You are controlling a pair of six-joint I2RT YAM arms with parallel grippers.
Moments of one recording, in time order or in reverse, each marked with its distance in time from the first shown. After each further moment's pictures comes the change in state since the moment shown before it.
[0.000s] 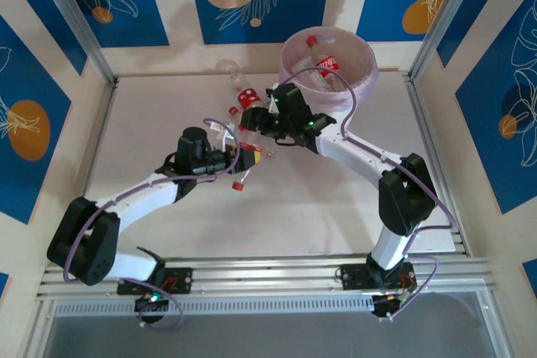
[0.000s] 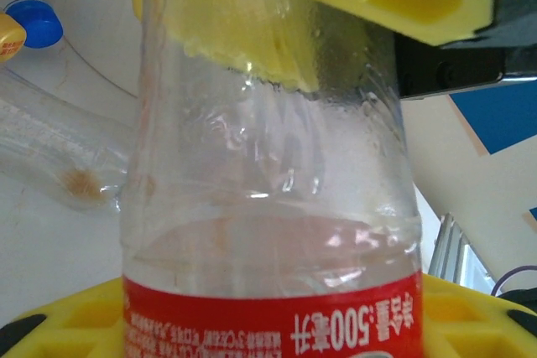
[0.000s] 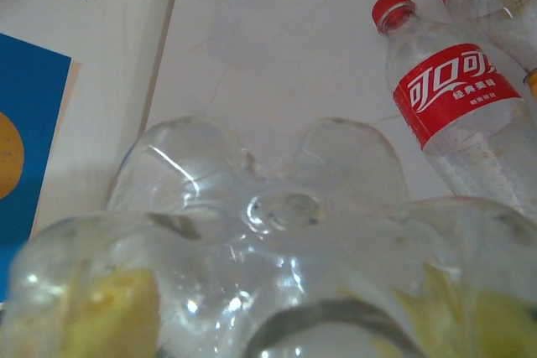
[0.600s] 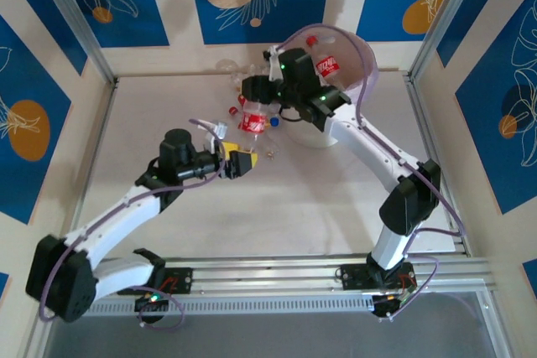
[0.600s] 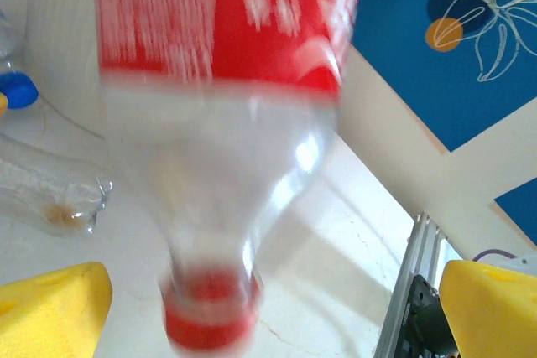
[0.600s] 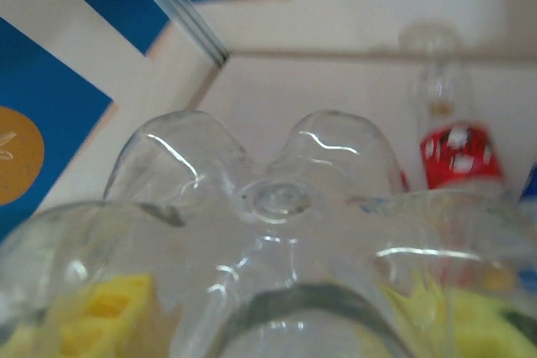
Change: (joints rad) left arm 0.004 -0.281 0.000 -0.174 -0.006 0.057; right arm -0.015 0.000 0.408 -0.226 0.096 -0.352
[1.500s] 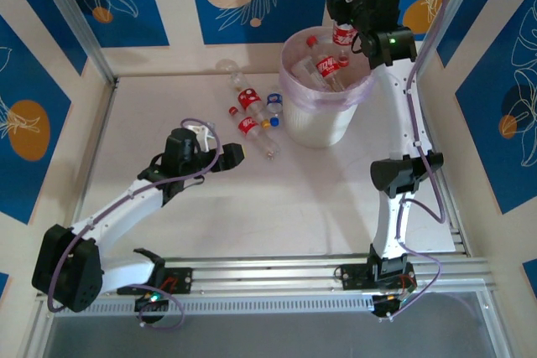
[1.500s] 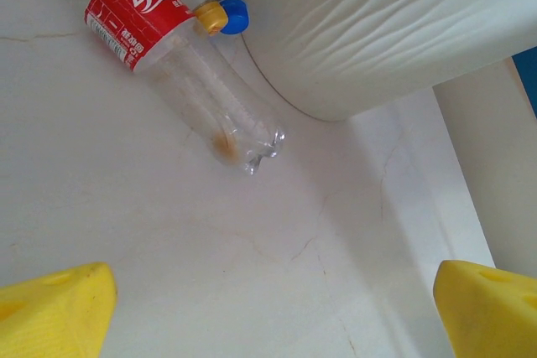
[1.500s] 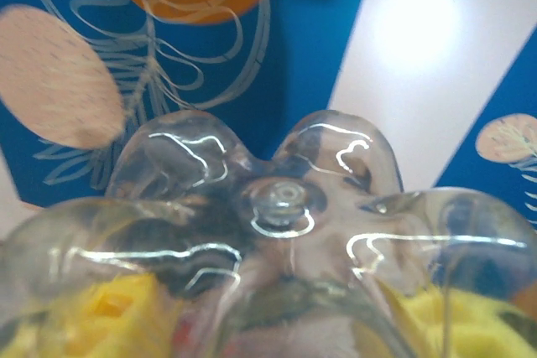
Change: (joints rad) left arm 0.050 0.108 0.020 -0.179 -0.260 -0.172; right arm -0.426 0.330 0.835 -0.255 0.171 -0.624
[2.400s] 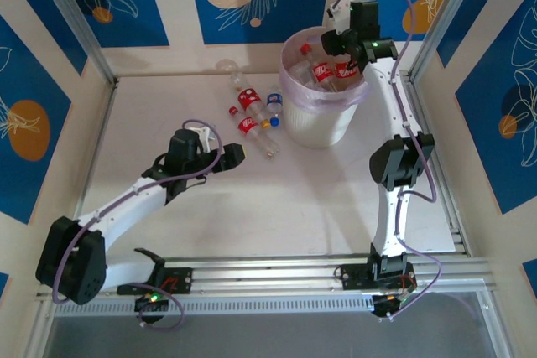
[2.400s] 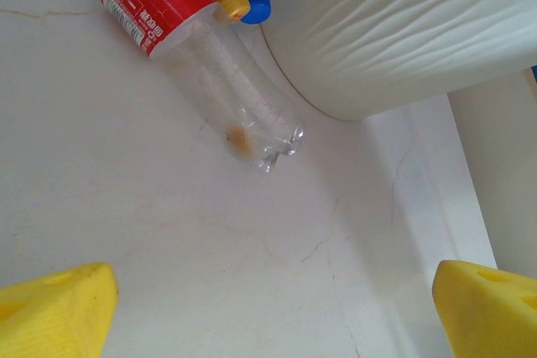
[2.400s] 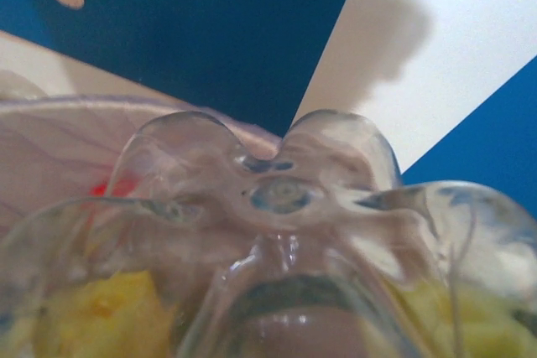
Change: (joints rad) left arm 0.002 0.053 -0.017 0.041 -0.006 -0.044; right arm -0.043 0.089 -0.238 -0.030 -0.043 -0.061
